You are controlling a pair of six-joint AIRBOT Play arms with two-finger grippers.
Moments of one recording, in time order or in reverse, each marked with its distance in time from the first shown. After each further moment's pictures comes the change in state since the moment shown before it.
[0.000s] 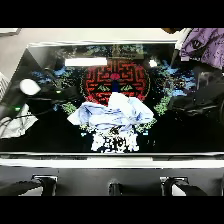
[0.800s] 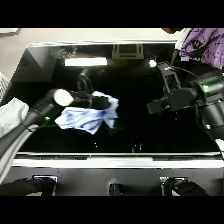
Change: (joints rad) left arm -0.460 -0.128 0.042 -0.187 0.311 0.103; right arm 0.477 0.090 0.148 -0.404 -0.094 0.032
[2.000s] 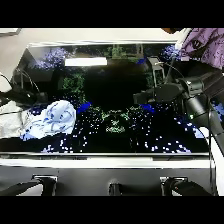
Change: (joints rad) left arm 0.641 0.160 -0.025 0.542 -0.561 -0.020; right arm 0.000 -0.141 0.000 0.253 0.297 -0.004
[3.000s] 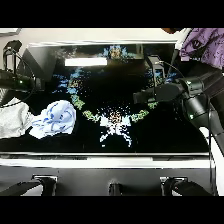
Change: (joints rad) left arm -0.071 0.040 0.248 -0.093 -0.019 0.167; right arm 0.000 0.000 0.000 0.000 0.026 0.000
